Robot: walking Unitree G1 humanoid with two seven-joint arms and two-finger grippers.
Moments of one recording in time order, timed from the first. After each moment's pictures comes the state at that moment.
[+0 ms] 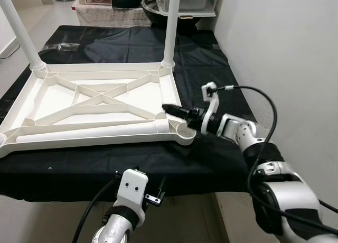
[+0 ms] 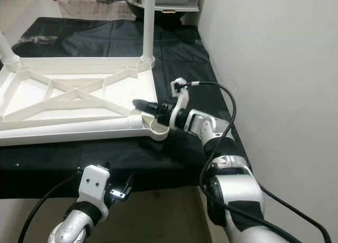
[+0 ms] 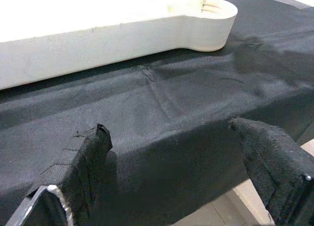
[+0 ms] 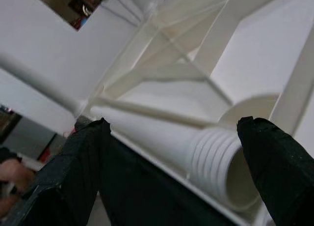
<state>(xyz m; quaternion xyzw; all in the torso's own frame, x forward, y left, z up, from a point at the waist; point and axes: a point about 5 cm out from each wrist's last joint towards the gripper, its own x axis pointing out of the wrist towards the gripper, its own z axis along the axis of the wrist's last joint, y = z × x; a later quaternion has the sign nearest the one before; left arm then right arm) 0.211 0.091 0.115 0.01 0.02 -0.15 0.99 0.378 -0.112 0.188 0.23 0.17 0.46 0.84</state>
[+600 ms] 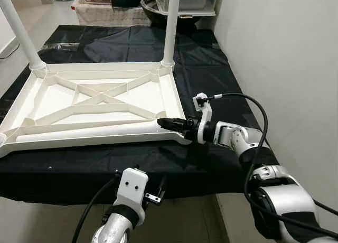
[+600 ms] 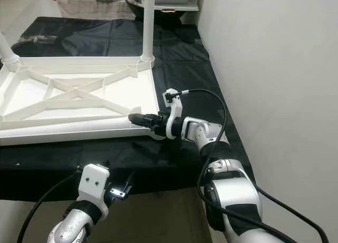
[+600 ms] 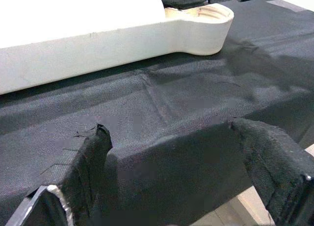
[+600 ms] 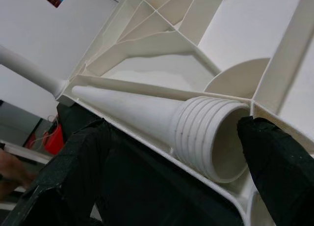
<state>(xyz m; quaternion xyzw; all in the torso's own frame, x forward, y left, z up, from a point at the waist) 0.212 0.090 0.119 0.01 0.02 -0.15 0.99 0.378 -0.108 0.182 0.21 0.20 0.45 0.84</state>
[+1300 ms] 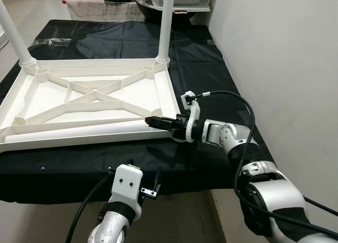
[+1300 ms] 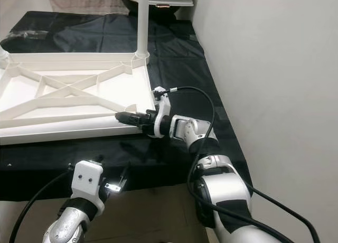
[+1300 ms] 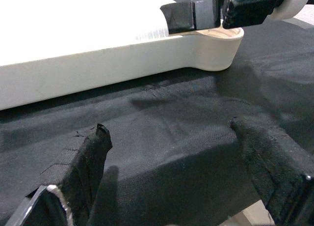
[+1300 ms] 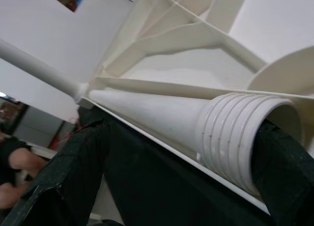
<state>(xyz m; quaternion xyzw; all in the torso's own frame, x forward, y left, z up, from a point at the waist) 0.212 0.097 0.130 0.00 -0.01 -0.12 0.99 0.376 -0.074 0.187 0.25 0.20 0.49 0.81</state>
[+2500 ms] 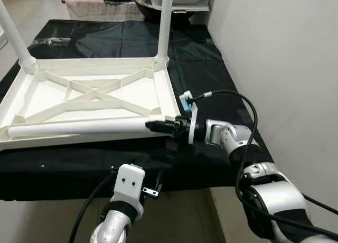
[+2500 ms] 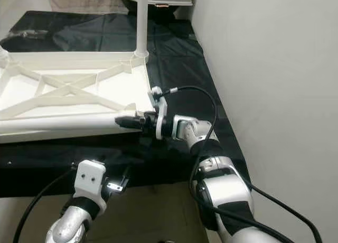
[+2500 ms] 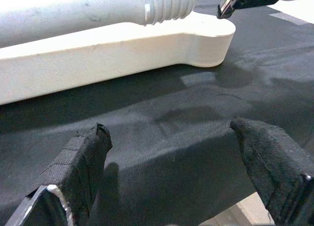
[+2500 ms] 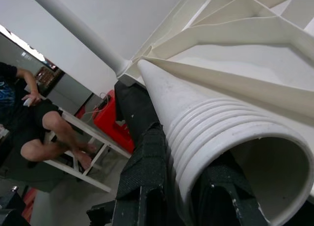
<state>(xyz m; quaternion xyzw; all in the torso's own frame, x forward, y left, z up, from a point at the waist) 0.214 0.093 0.126 0.00 -0.01 -0.13 0.99 0.370 -0.080 0.191 0.20 0.18 0.57 0.78</state>
